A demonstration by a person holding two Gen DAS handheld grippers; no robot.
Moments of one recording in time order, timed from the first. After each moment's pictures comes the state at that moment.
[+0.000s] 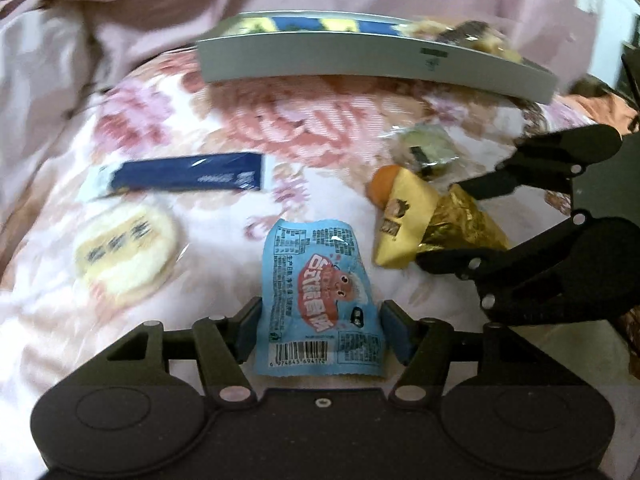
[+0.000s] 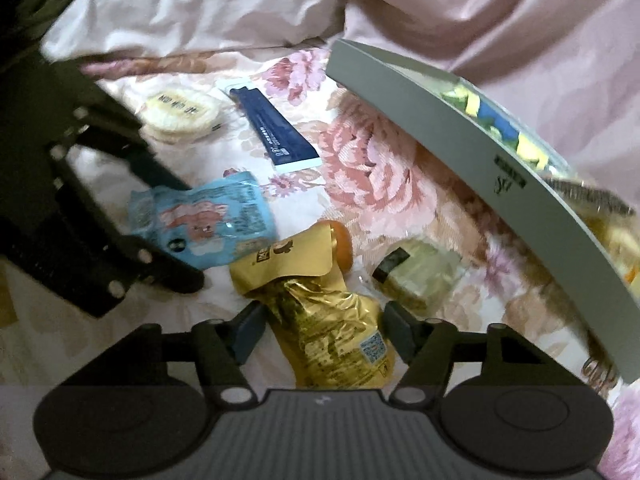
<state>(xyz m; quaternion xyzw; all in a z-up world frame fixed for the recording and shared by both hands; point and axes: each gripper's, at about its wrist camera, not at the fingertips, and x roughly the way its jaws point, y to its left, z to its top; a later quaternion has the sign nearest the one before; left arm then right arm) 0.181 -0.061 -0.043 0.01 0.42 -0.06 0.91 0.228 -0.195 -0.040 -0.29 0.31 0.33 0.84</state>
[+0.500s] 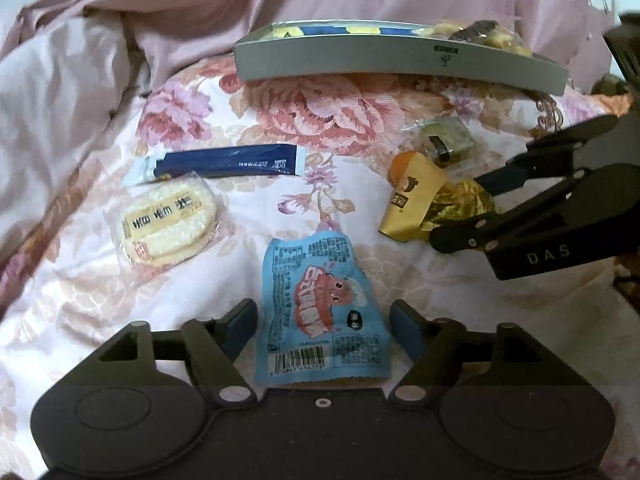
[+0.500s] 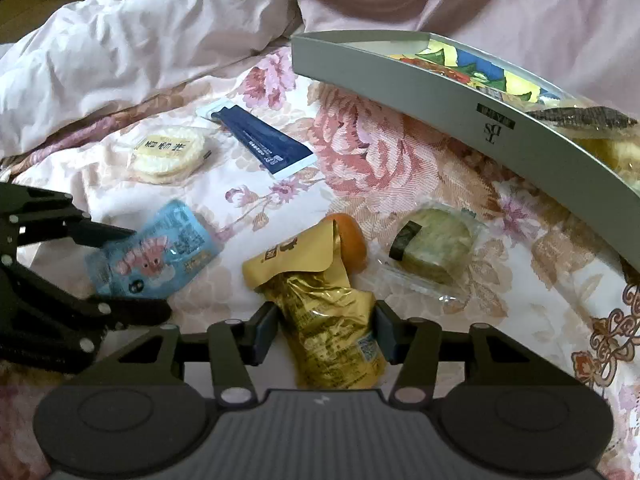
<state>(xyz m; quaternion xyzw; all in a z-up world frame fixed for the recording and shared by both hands) 0.151 -0.066 -0.047 0.04 0.40 -0.02 0.92 0.239 -0.202 -0.035 -0.18 0.37 0.33 0.85</state>
